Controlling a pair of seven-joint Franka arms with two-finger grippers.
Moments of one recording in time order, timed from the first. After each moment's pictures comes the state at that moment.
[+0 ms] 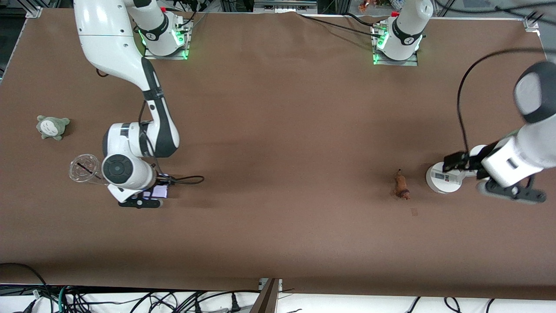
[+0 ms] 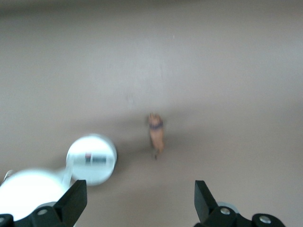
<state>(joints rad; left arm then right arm) -0.13 0.36 0.15 -1.33 -0.11 1.63 0.16 0.48 0.72 -0.39 -1.60 0.11 2.12 0.12</state>
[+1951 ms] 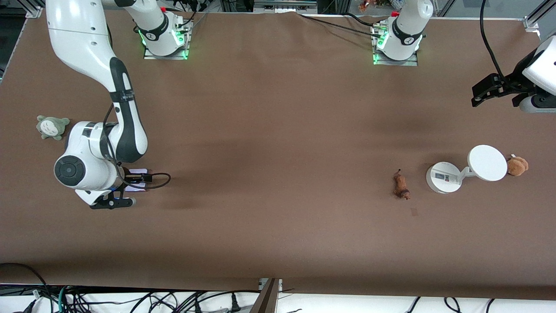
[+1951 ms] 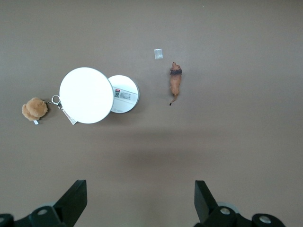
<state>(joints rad) -0.01 0.00 -0.03 -1.56 0.04 1.52 -0.05 0.38 0.68 -0.39 -1.53 0.17 1.99 -0.13</state>
